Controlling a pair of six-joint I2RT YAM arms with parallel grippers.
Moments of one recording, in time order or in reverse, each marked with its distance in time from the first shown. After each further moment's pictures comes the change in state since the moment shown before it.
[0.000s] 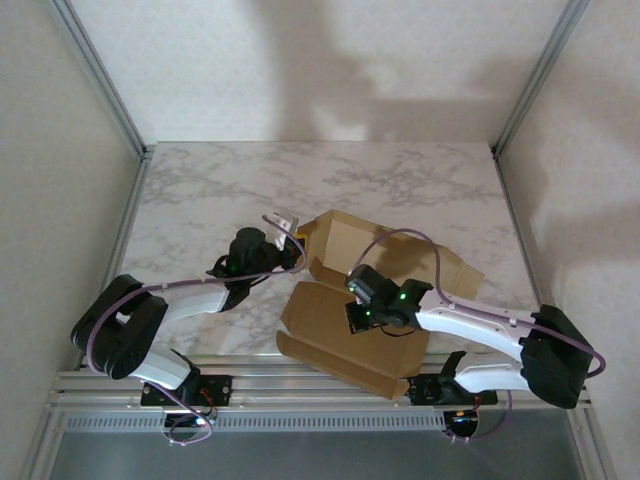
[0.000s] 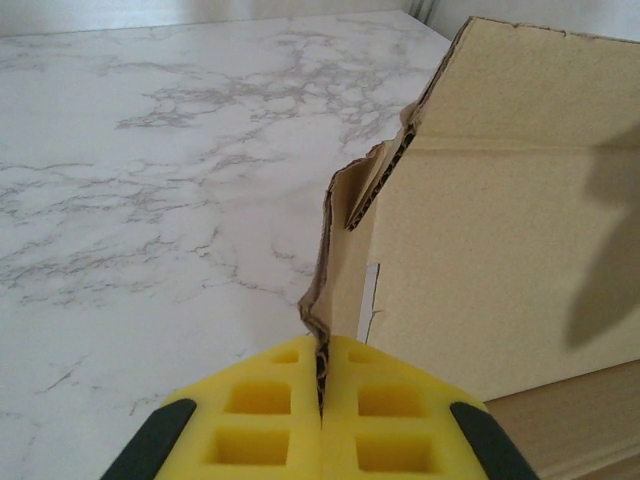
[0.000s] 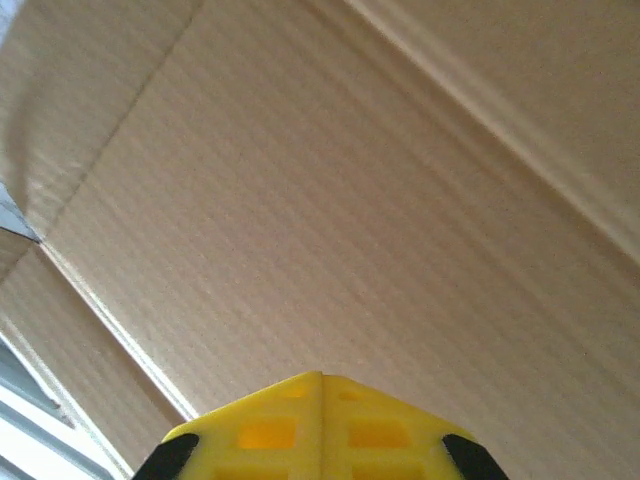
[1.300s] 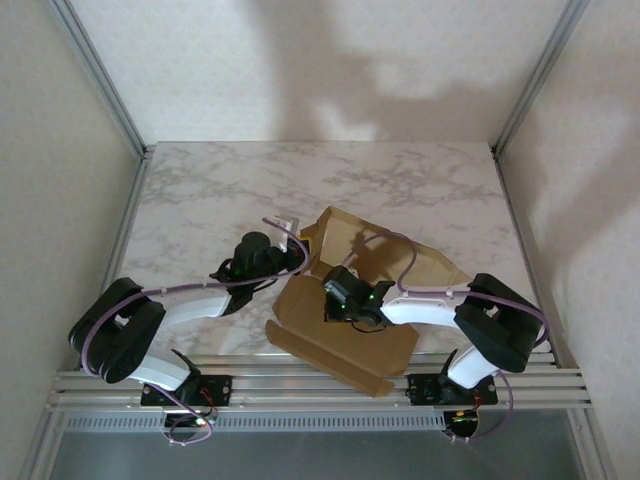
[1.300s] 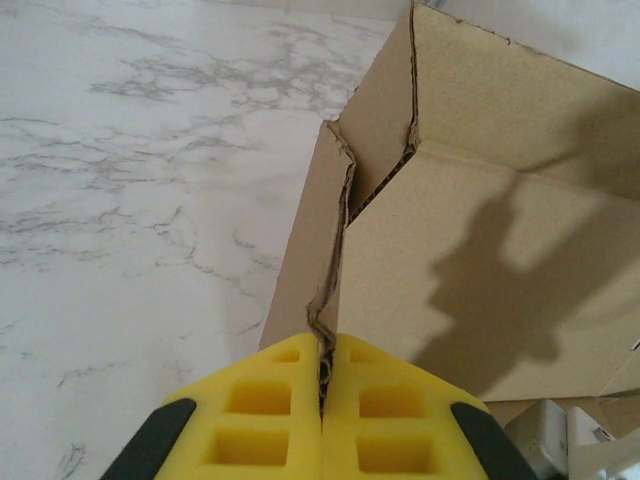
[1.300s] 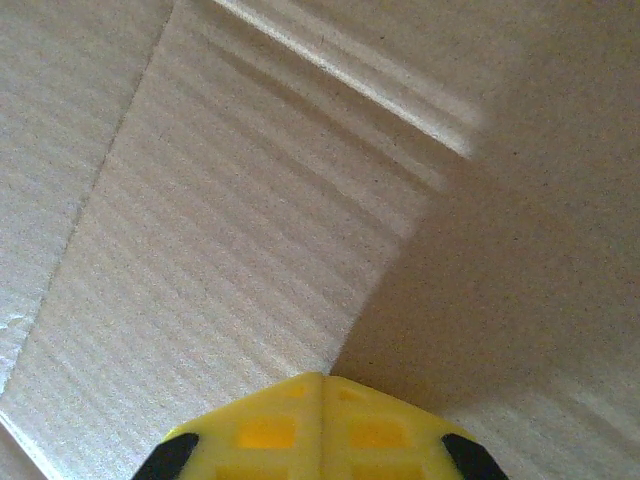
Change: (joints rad) left arm -0.060 -0.018 -0.009 -0.016 -0.066 -0.172; right arm 0.024 0.315 0.028 0.350 0.097 0.258
